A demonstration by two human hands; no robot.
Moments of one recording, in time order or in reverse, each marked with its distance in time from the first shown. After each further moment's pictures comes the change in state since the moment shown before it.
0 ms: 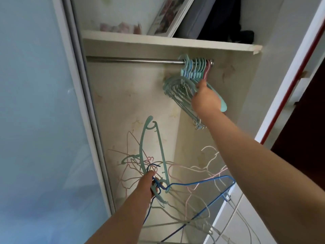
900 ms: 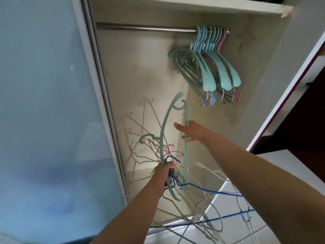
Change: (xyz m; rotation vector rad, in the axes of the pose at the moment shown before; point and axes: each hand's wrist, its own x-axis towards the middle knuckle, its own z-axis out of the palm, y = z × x) left_hand -0.027 -0.049 -0.012 0.272 -0.073 0.034; right_hand -0.105 0.037 0.115 0.519 -0.825 0.325
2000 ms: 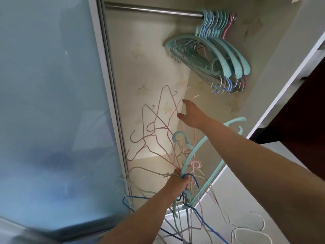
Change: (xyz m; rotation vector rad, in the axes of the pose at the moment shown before) left_hand -0.035 -0.066 0.001 0.581 -0.205 0.201; right_hand -0.015 -0.015 0.012 -0.546 0.168 -0.279
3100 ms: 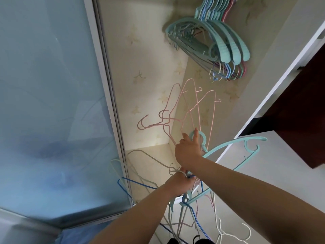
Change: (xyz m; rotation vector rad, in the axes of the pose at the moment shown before) left_hand -0.013 -0.013 0.019 0.401 -0.142 -0.012; right_hand -0.092 0.027 0.115 -0.949 -0.234 -0.005
